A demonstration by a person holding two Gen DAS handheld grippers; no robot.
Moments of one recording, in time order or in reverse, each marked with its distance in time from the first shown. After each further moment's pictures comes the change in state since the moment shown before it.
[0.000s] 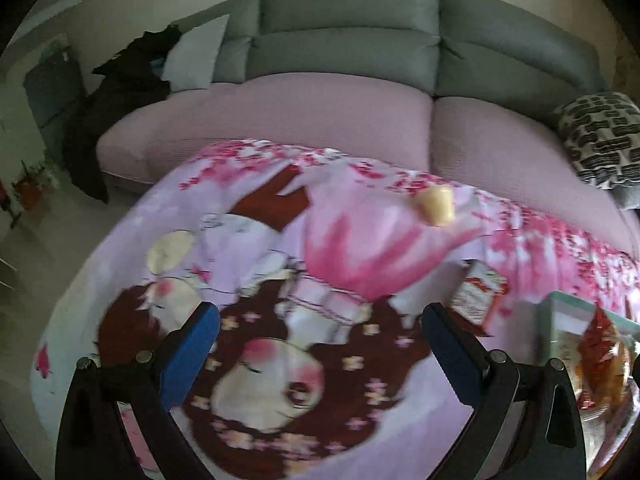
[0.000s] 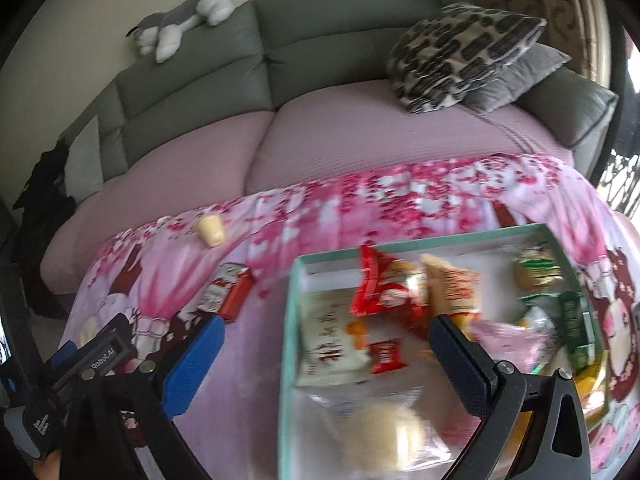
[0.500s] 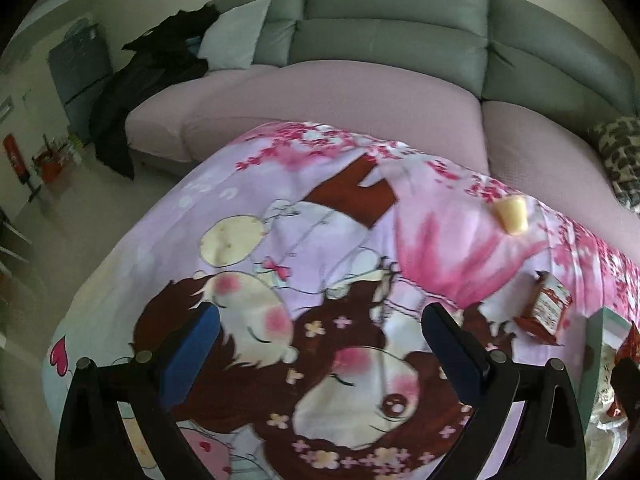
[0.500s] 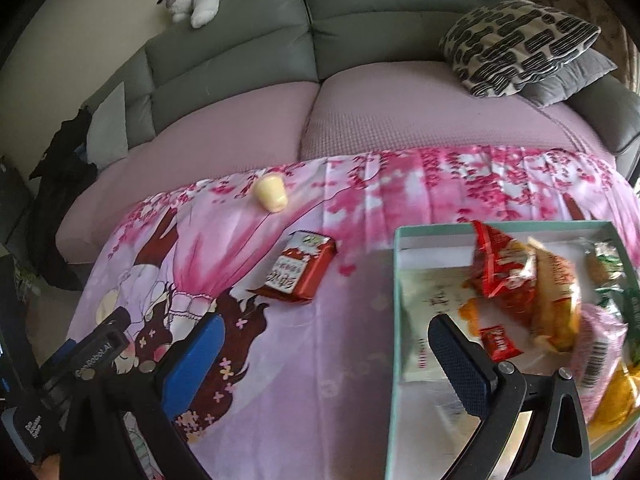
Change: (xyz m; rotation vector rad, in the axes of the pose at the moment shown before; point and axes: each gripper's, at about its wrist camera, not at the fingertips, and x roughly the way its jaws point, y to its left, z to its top) left arm 0.021 0.066 0.001 -0.086 0.041 0.070; right arm 0.036 0.068 -0.016 -0.061 0.071 0.075
